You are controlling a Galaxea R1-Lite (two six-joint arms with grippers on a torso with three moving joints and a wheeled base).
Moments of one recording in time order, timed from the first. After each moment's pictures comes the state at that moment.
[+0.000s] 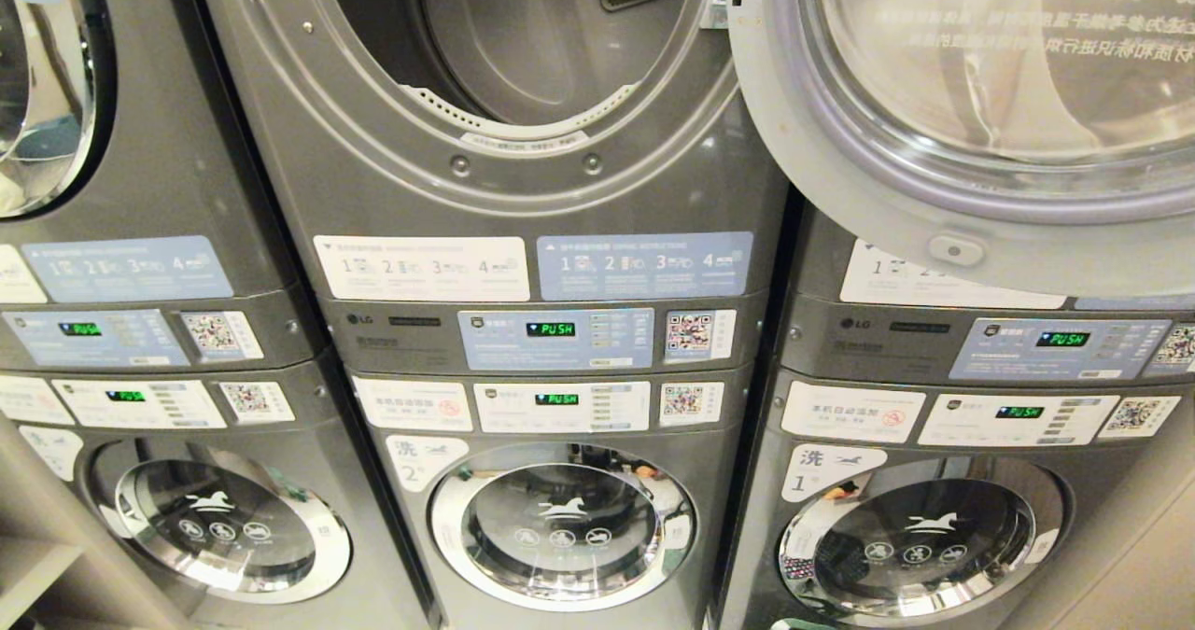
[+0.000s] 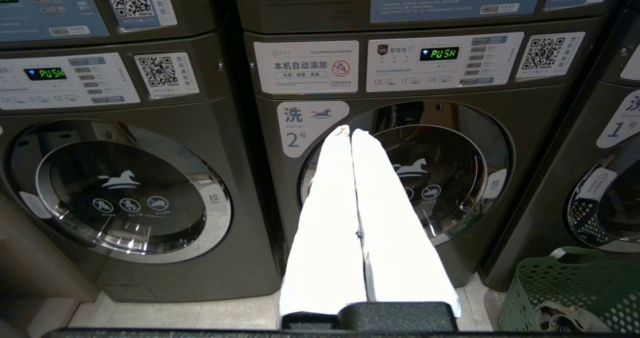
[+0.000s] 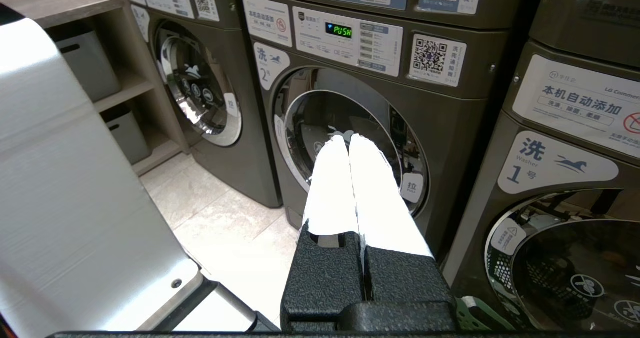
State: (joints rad) left arm 0.00 0.00 0.00 0.00 -0.01 0.06; right arm 0.61 0.00 -0.04 0.05 0.05 0.06
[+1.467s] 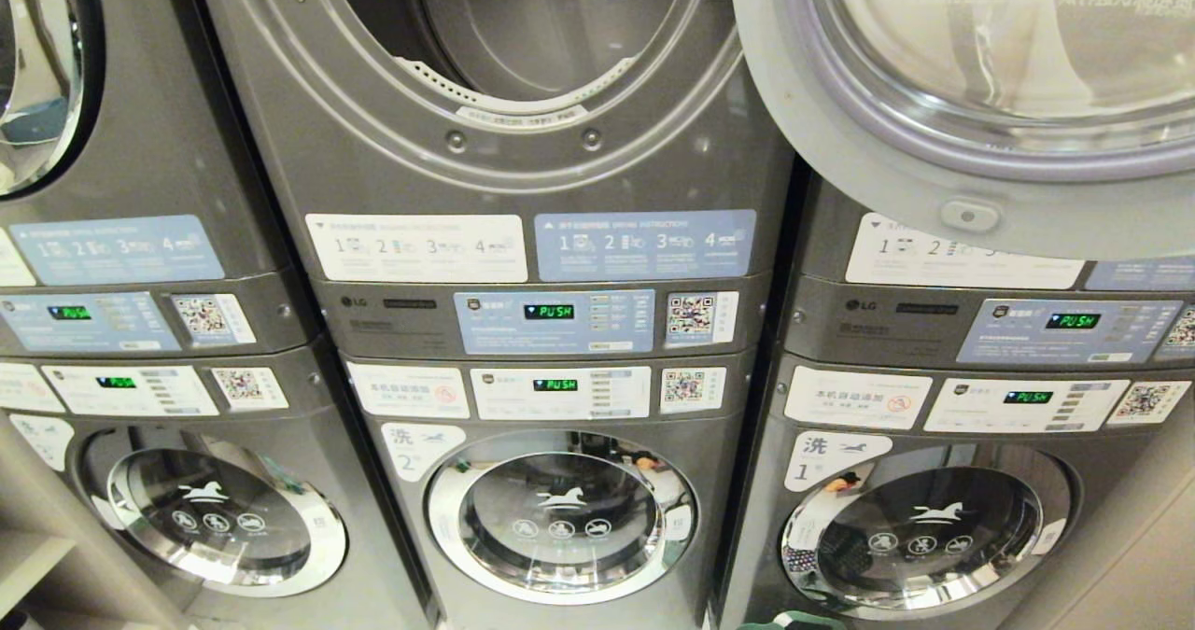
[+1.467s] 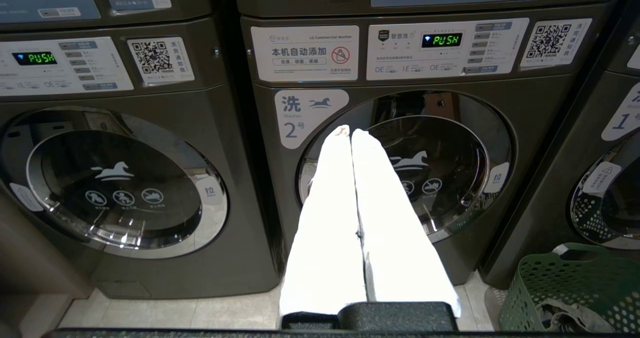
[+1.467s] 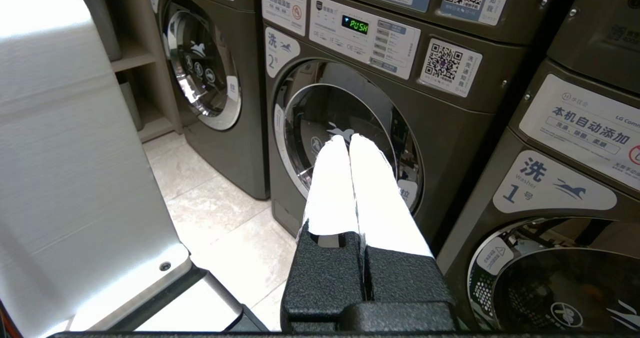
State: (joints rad) left arm 0.00 0.00 0.00 0.00 -0.01 0.05; right arm 0.61 0.00 -0.05 0.05 0.12 -0.07
